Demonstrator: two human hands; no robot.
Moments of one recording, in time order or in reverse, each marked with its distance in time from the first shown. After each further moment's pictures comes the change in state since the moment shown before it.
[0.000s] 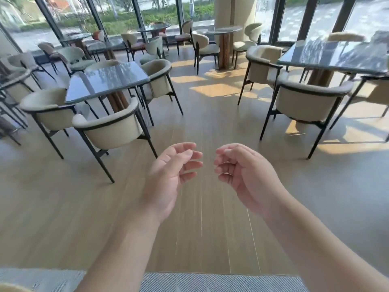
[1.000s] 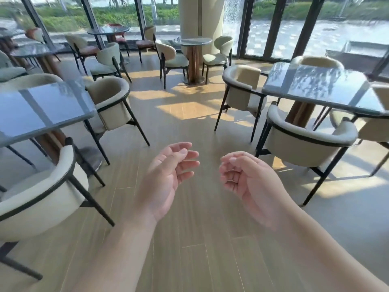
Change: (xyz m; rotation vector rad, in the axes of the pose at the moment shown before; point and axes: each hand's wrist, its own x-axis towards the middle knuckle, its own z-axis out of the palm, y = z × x) left_hand 0.638 0.017 0.020 -0.121 -0.192 -0.054; right_hand 0.572 -0.114 -0.093 -0.071 0.193 -0.056
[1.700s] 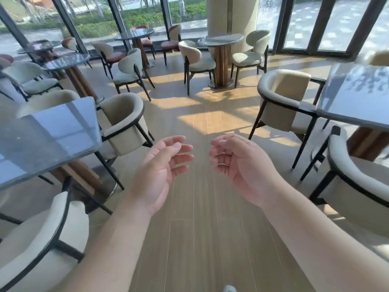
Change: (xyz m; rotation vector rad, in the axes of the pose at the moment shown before) left_hand 0.421 0.044 -0.043 0.103 0.151 0.042; right_hand 0.467 -0.061 0.008 0.063 -0.196 0.034
